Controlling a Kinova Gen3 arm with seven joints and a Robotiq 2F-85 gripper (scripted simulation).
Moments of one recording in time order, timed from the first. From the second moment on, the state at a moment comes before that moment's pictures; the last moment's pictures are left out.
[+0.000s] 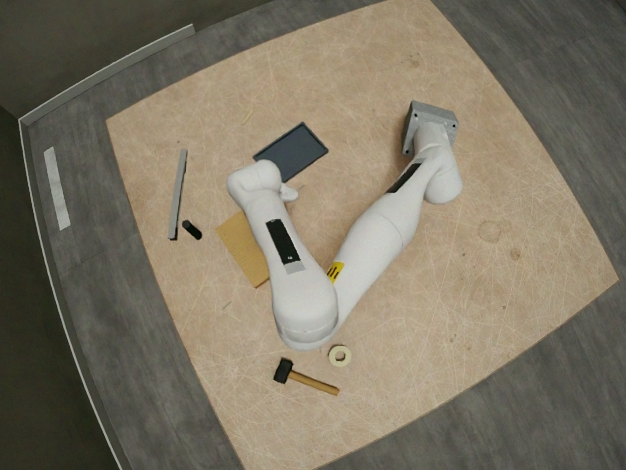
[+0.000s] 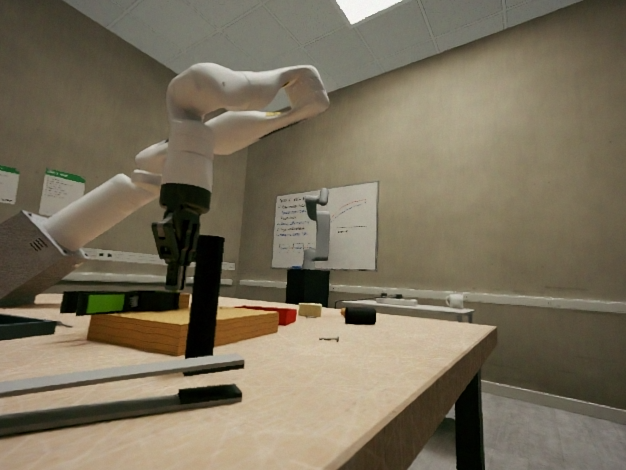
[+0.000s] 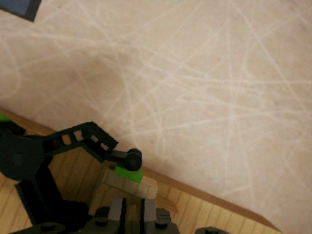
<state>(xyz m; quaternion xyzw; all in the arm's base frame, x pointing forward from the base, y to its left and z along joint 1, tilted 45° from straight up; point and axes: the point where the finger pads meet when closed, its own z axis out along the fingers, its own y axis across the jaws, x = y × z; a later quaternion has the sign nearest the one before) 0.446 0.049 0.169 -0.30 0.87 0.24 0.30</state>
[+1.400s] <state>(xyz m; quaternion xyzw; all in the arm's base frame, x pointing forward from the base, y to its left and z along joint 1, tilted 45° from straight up) 0.446 0.049 0.169 -0.35 0.85 0.22 0.31</state>
